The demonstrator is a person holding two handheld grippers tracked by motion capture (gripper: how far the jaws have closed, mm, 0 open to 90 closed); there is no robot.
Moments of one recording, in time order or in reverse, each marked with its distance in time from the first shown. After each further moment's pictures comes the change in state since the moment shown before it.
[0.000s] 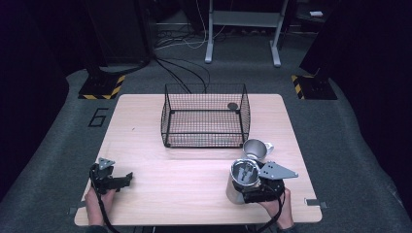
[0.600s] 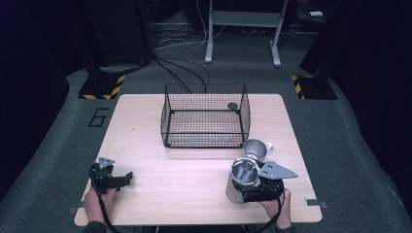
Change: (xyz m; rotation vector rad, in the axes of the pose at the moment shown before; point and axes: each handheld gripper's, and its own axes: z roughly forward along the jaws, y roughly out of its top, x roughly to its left) left arm 0.002 0.002 0.002 0.006 0.003 0.001; right arm 0.000 0.001 0.001 -0.005 -0.012 0.015
